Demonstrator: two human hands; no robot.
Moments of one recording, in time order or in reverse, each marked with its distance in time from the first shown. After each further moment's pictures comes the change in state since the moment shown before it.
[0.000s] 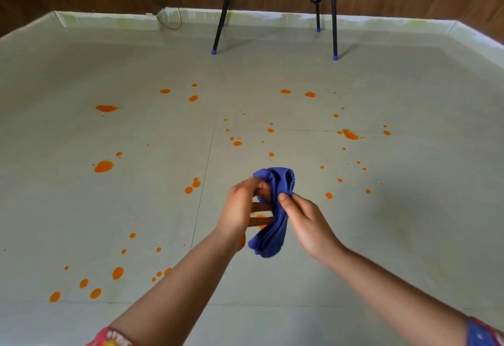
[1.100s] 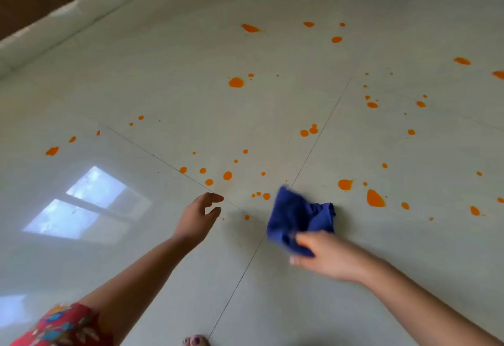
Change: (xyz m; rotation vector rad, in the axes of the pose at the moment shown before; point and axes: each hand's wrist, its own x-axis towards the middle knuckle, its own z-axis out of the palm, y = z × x) left_hand -0.107 -0.200 -0.264 0.573 0.615 -0.111; right_hand -0.029 0.070 0.138 -0.884 -0.975 -0.077
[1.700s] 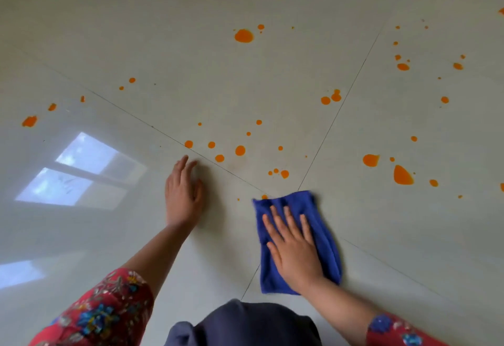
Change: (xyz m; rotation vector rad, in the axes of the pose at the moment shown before) left_hand 0.040 -0.091 -0.012 0.291 0.272 0.138; right_hand 0.070 -0.024 0.153 -0.404 0.384 -0.031
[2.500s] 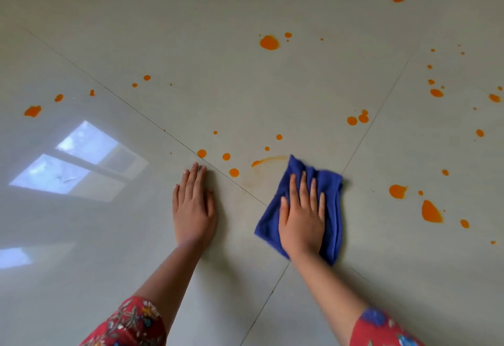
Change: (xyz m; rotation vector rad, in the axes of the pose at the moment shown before) left_hand 0.004 -0.005 0.022 0.072 0.090 -0.090; right_hand 0.118 0.002 -0.008 0.043 0.280 0.368
